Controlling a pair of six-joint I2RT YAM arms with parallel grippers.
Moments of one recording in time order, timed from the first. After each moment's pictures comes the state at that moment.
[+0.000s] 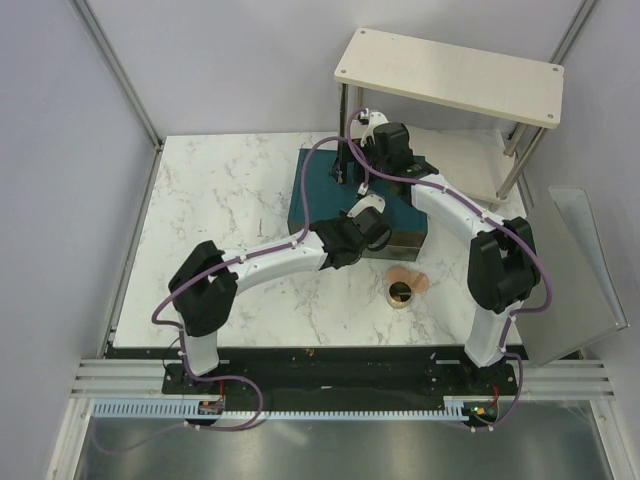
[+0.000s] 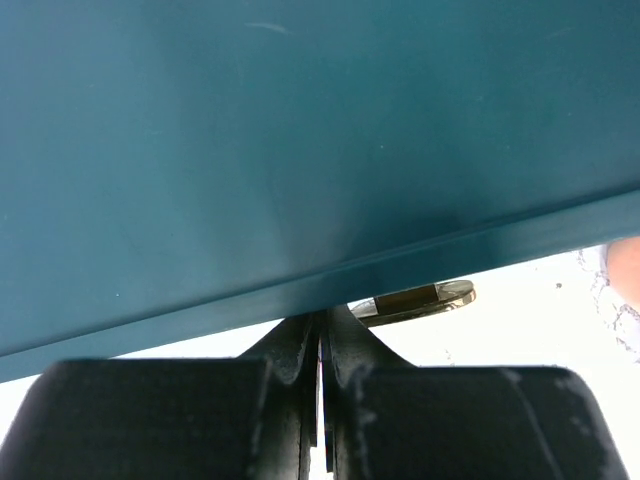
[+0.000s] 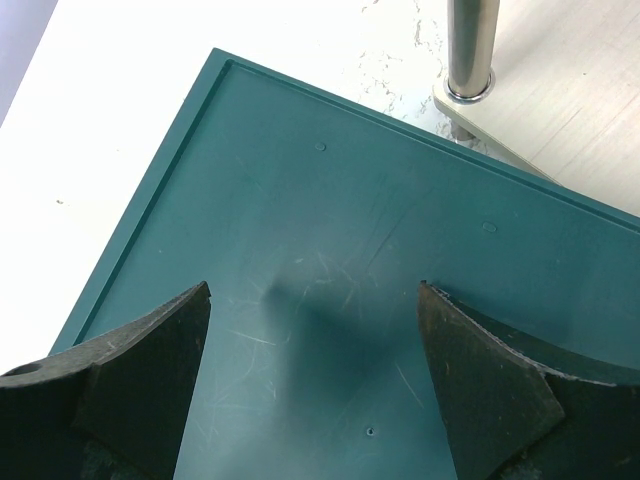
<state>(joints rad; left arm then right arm) -1.00 1.86 1.45 -0.53 -0.63 -0.30 0.45 1.87 1.53 -0.16 -0.16 0.30</state>
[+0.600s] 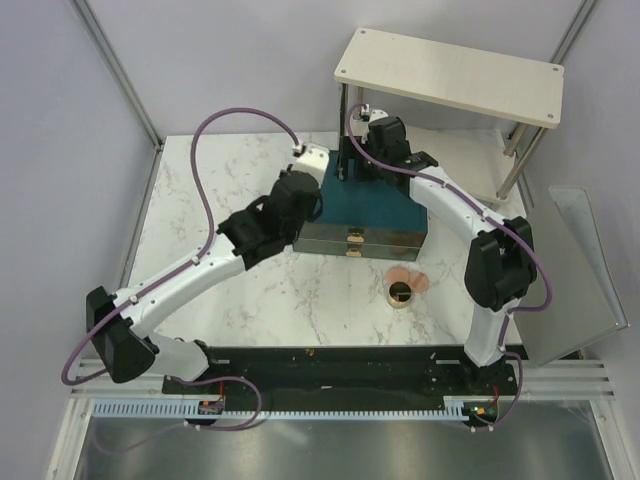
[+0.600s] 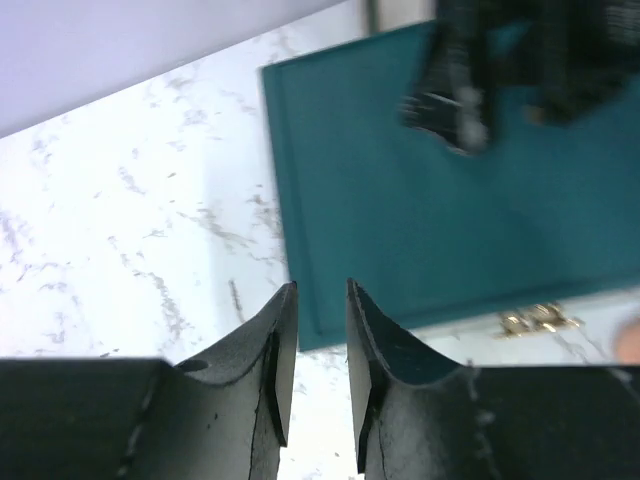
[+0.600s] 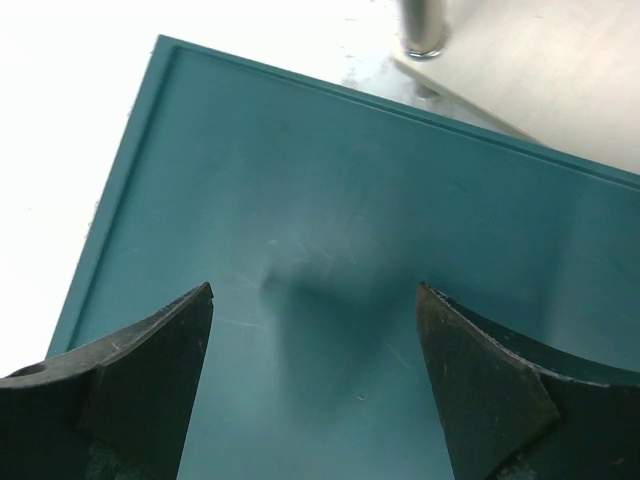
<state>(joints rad) -0.90 1.37 1.31 -0.38 -0.65 -0.08 0.46 1.88 1.65 -0.34 -0.08 0.35</state>
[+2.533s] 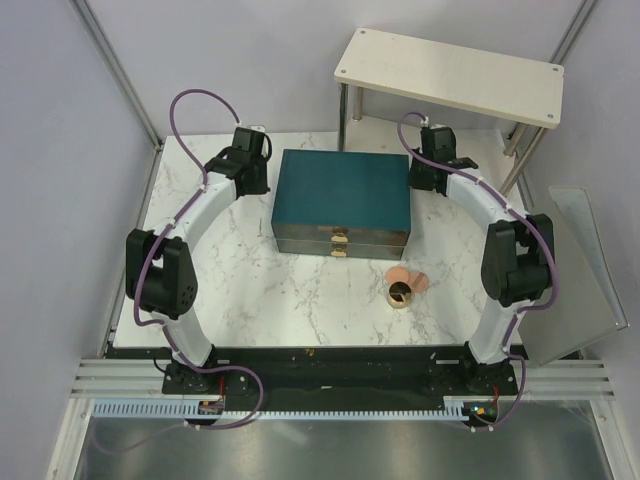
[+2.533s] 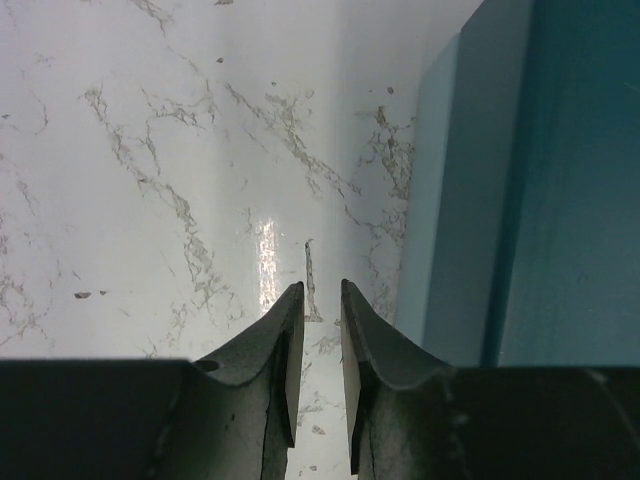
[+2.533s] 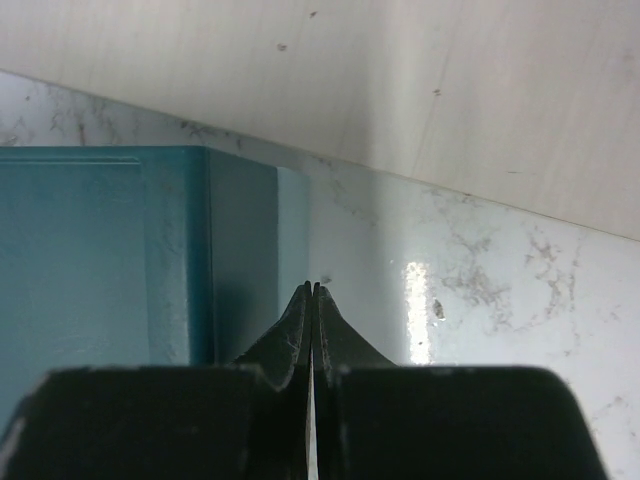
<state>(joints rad) -0.30 1.78 1.51 -0.57 -0.22 -0.21 0.20 1.86 1.48 -0.40 0.10 0.29</state>
